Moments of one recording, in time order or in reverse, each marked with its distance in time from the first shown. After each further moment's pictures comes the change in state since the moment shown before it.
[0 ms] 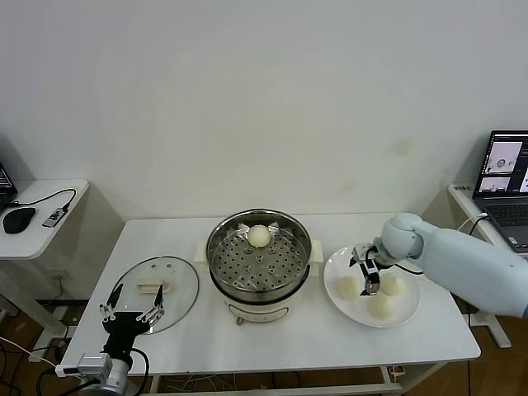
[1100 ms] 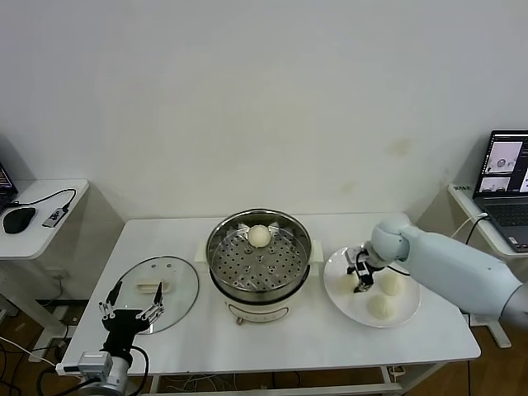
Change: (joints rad) left arm -0.016 0.003 0.004 0.008 0.011 -0.007 0.001; right arm 0.082 -0.002 -0.003 -0.015 0.012 -0.009 -0.056
